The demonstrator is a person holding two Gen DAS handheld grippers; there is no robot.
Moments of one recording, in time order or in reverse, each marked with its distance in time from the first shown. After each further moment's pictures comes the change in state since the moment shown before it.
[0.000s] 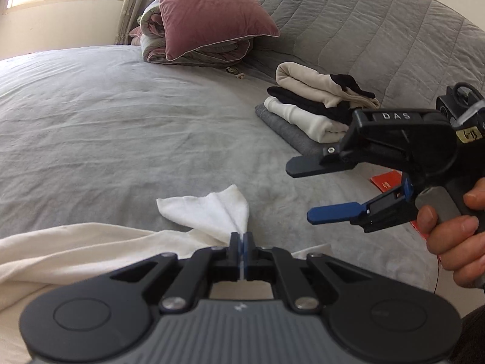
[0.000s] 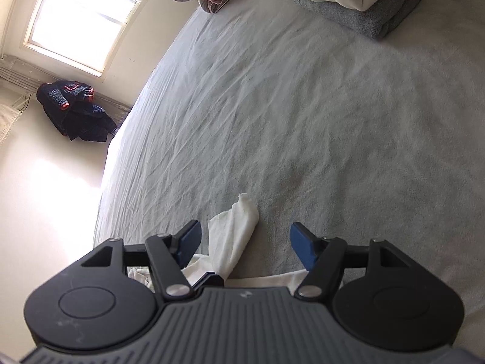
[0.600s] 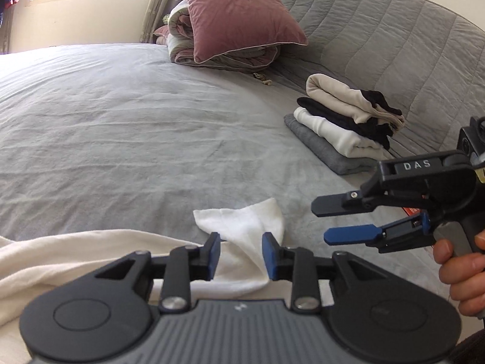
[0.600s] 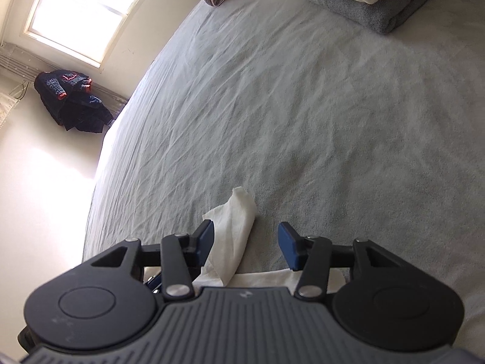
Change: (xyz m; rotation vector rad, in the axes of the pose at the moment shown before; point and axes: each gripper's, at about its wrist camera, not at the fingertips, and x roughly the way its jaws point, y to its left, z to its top) left arm -0.002 0.036 0.024 -0.099 -0.024 0.118; right arm 0.009 0.005 0.002 -0.023 0.001 -0.022
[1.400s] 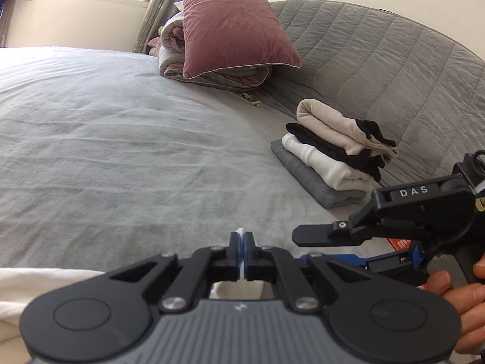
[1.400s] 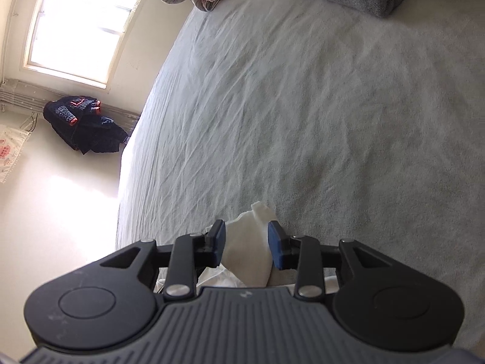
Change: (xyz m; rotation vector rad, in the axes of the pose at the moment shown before) left arm 0.014 -0.025 0.011 -0.006 -0.089 -0.128; right arm 0.004 -0.016 0.008 0.156 0.021 0.110
